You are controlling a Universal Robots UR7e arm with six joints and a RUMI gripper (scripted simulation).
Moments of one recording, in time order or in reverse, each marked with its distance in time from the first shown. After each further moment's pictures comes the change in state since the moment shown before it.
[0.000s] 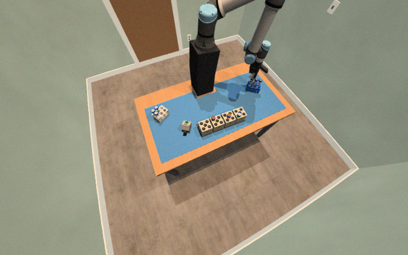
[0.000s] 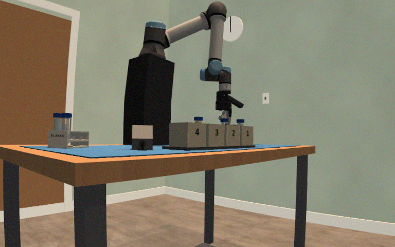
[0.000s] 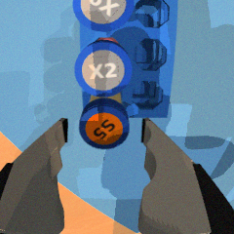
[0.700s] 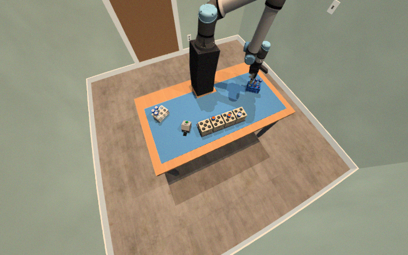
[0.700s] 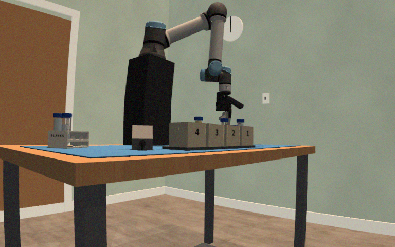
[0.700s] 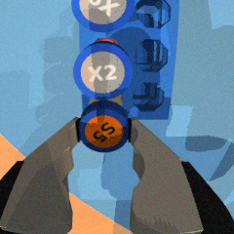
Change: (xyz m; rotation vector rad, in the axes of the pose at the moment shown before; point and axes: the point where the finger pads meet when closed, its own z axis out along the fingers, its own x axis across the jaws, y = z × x) arm 0.000 0.000 0.004 0.000 0.000 0.000
